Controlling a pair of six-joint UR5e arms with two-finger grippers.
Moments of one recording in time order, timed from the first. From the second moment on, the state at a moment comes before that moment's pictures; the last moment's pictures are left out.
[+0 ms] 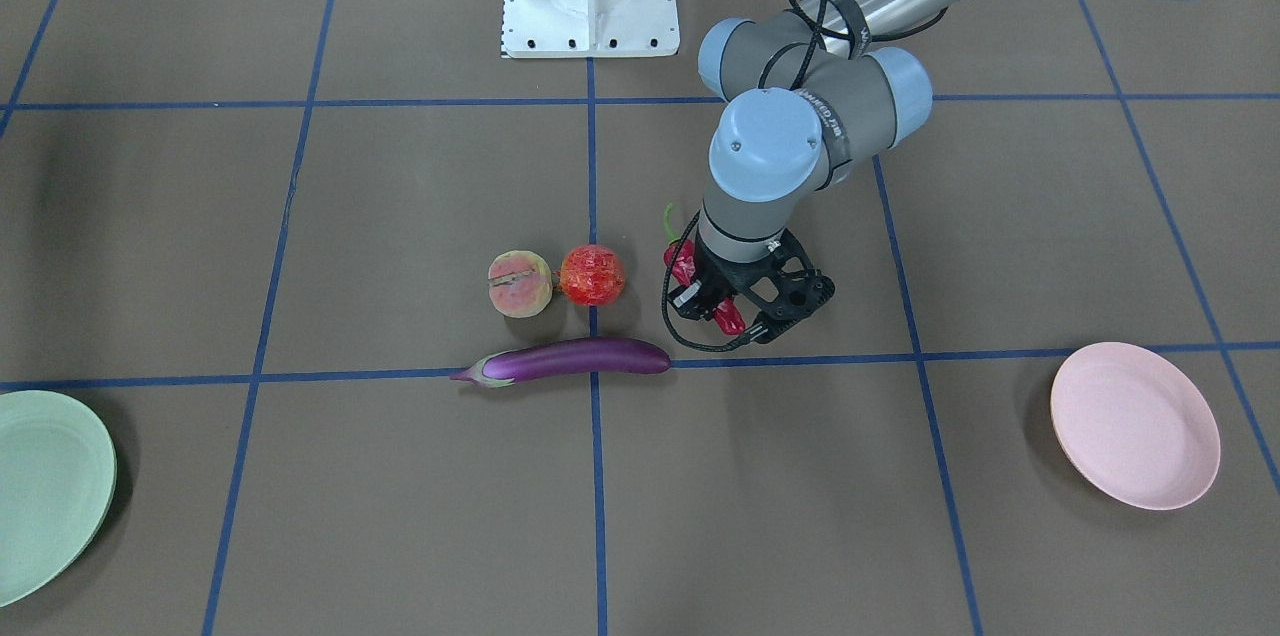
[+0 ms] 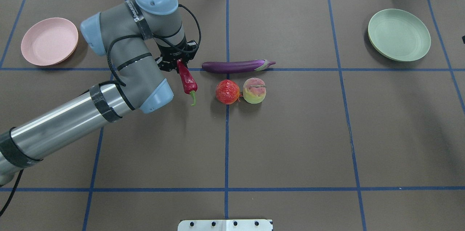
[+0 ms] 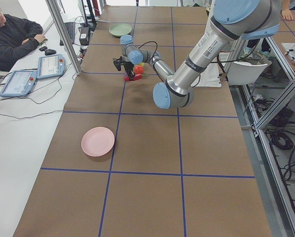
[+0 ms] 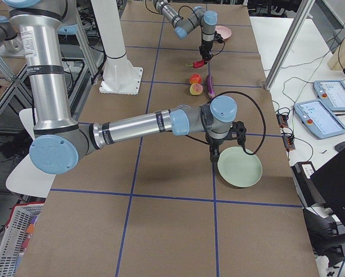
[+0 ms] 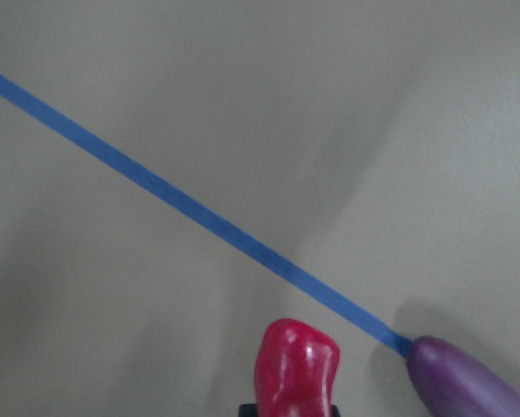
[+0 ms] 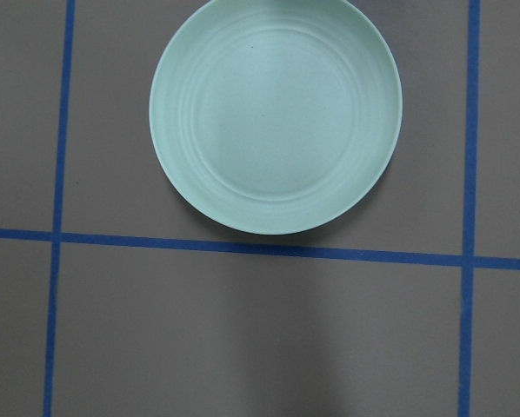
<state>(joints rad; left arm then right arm) -0.75 -2.39 -1.41 -1.53 -2.04 -1.53 1.44 -1.42 1.72 -1.61 2.48 0.27</state>
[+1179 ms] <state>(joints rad) -1.10 -2.40 -1.06 -1.50 -1.93 -0.83 0.98 -1.05 1.71 -1.61 2.26 1.00</state>
